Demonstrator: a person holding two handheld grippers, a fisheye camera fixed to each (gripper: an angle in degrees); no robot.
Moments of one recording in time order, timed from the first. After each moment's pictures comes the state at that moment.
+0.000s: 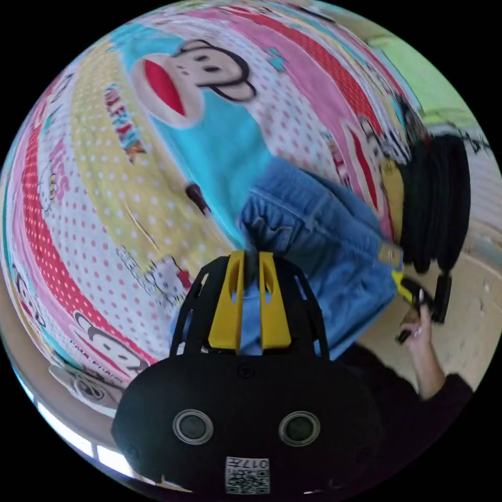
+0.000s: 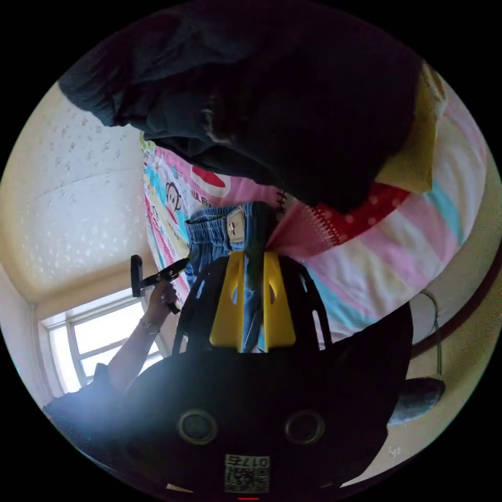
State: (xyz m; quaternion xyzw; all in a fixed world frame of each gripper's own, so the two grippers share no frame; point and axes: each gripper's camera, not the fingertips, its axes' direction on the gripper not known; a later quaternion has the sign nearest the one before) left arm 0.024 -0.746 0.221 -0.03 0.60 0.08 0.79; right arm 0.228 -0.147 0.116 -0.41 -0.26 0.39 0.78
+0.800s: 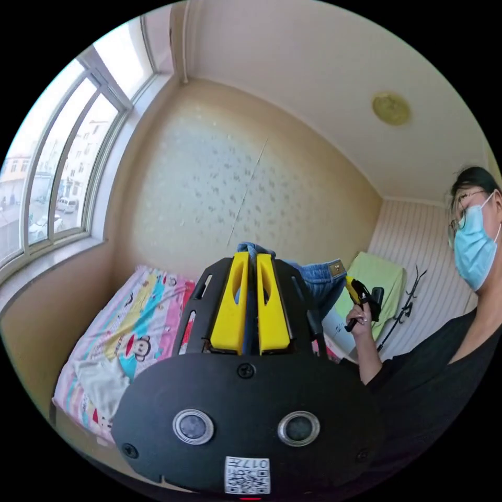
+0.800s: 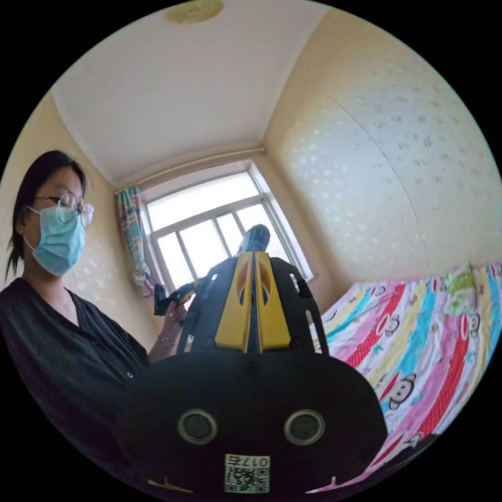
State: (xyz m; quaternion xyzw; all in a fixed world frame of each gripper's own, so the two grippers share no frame) left arm -0.456 -0.131 -0.134 0.51 0.44 -0.48 0.56; right arm 0.188 -0.487 -0.384 0.13 -0.73 -0.09 0.67
